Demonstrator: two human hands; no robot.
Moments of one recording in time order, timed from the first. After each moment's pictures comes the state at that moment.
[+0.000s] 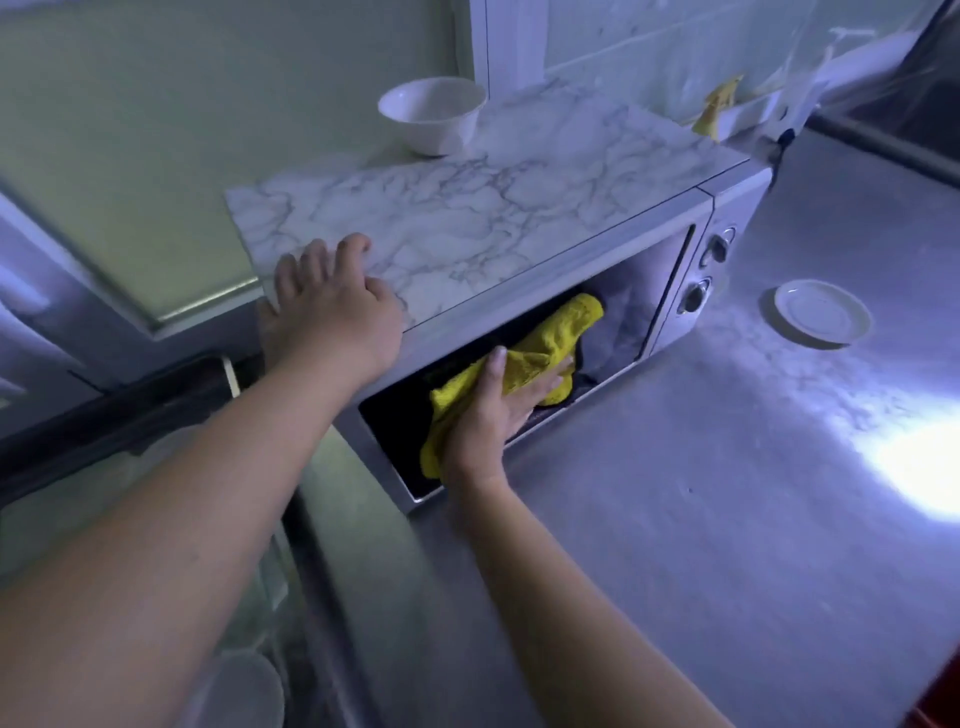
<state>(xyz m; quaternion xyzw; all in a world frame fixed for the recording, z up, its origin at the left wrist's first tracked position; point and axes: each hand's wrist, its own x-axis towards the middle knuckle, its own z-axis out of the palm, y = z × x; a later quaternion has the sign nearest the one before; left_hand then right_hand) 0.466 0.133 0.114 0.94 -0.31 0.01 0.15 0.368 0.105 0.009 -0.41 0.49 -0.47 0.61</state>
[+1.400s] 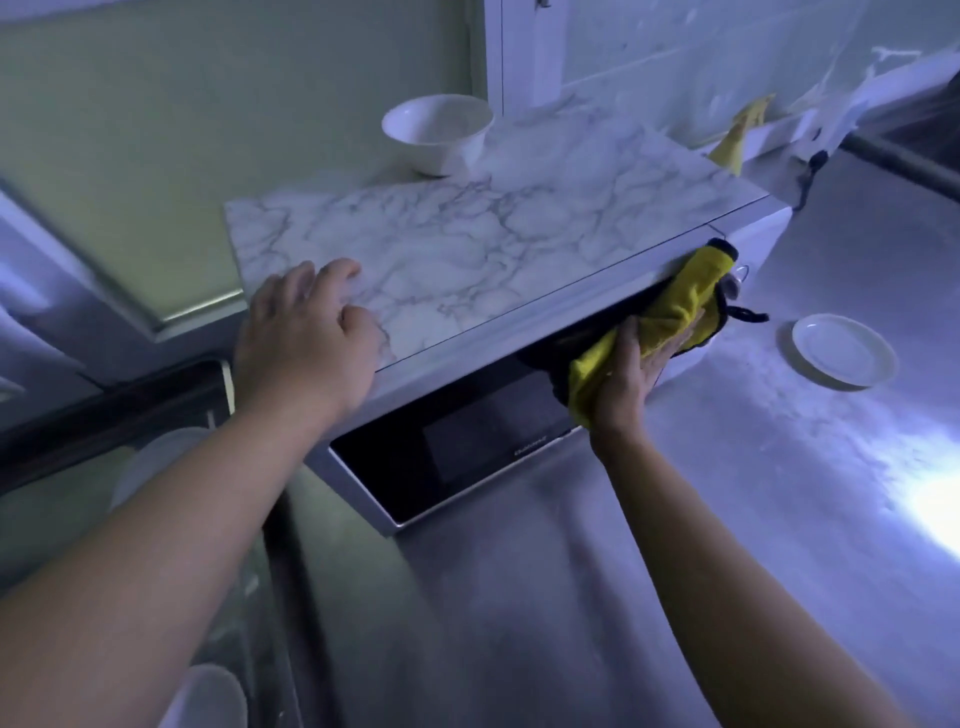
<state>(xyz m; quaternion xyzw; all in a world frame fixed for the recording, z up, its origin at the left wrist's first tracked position) 0.462 0.138 0.120 0.93 -0.31 0.03 0.20 0.307 -0.059 -0.015 -0.49 0.45 -0.51 0.54</state>
